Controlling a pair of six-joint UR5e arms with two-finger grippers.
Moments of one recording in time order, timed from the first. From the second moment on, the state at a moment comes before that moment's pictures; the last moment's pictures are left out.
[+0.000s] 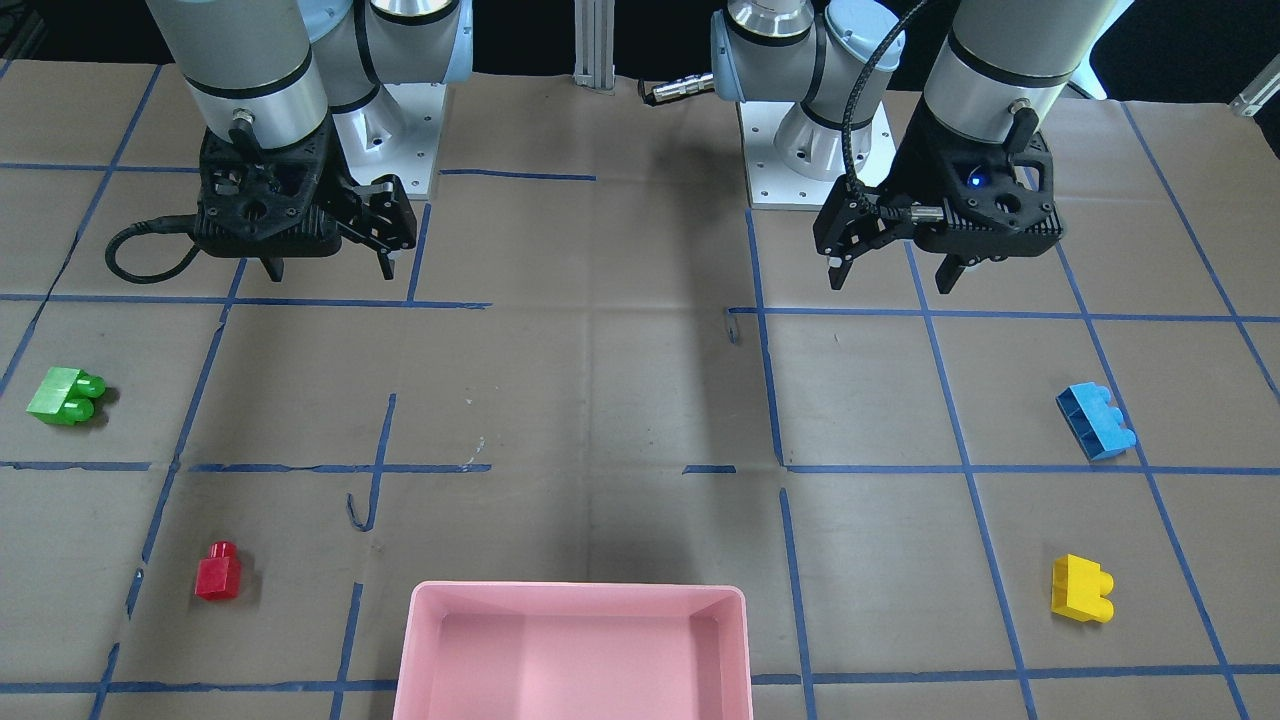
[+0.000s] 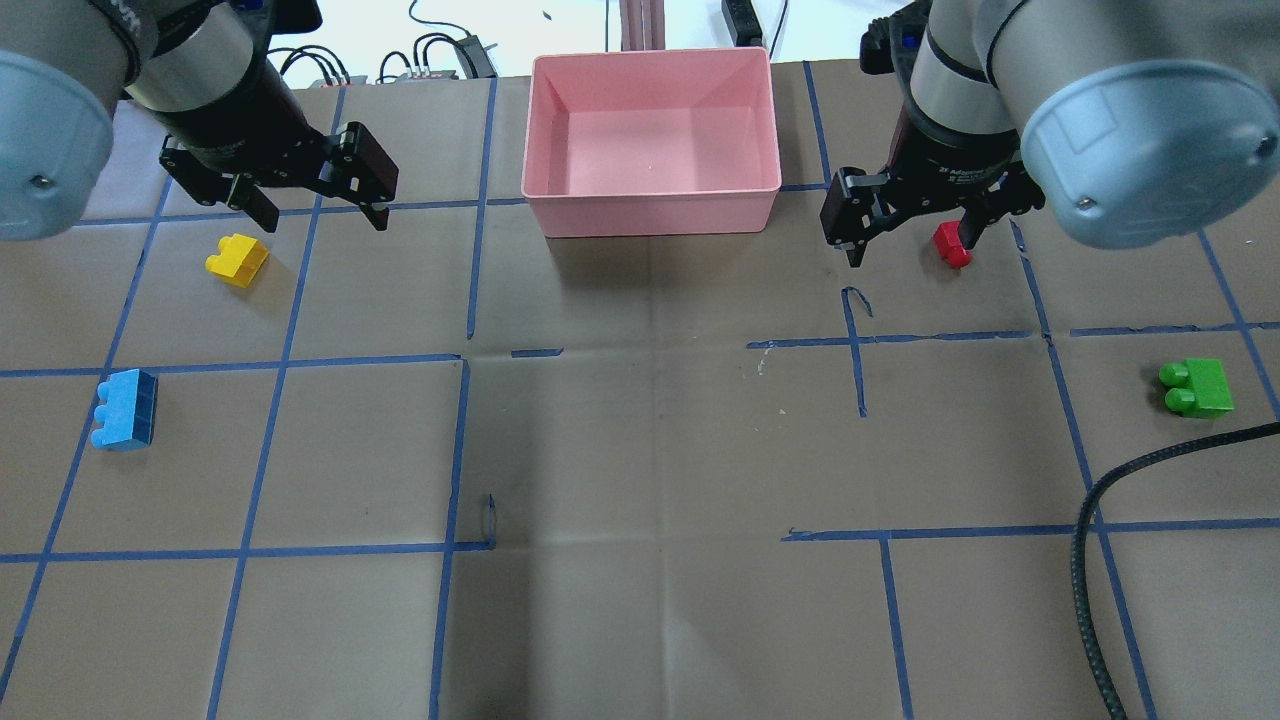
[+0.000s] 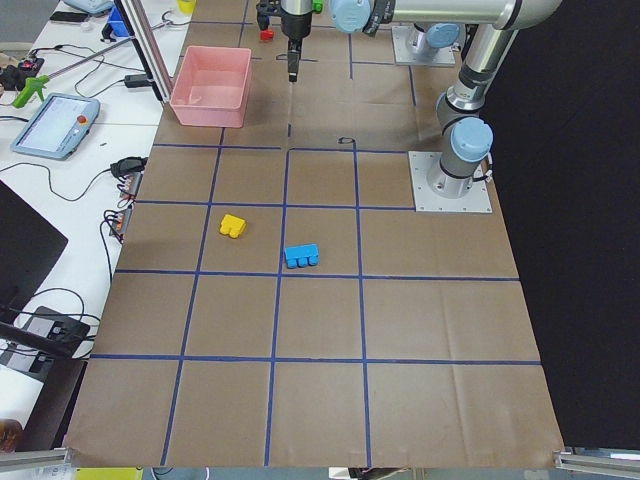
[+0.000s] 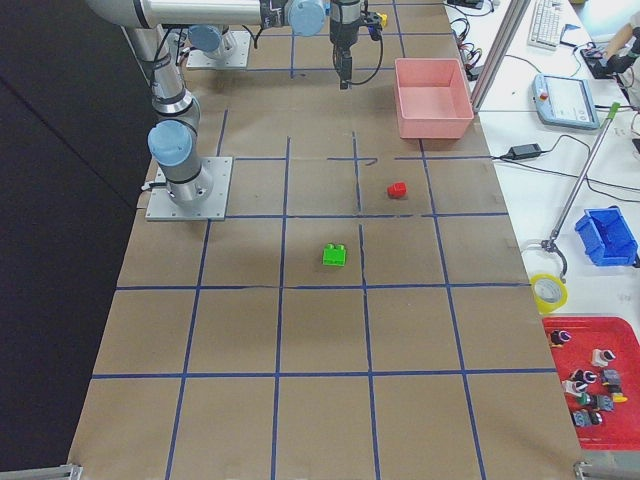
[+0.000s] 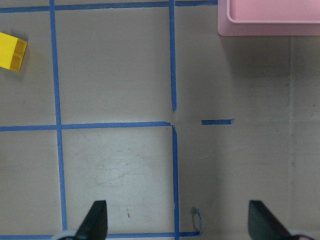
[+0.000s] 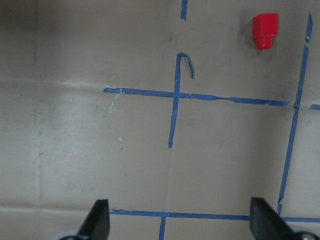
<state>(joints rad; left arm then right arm) -1.55 -1.58 -1.57 -1.50 1.58 0.06 1.65 -1.55 1.62 -1.65 -1.64 -0.01</state>
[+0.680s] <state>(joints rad) -1.44 -1.56 -1.56 -1.50 1.59 0.10 1.65 -1.56 1.61 -1.65 -1.64 -0.01</state>
